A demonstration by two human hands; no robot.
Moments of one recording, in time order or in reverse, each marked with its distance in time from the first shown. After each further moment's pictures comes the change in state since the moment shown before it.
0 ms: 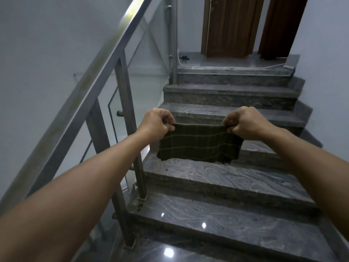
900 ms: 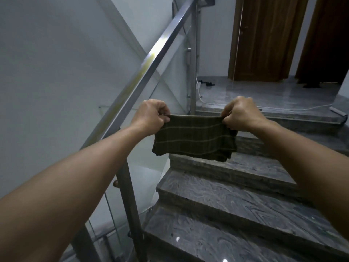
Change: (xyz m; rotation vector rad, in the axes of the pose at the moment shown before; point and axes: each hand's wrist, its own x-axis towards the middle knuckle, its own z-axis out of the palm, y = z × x) left_hand 0.303 0.096 -0.112 0.258 0.257 -0.034; right_hand 0.330 -0.007 -0.164 0.182 0.138 -0.051
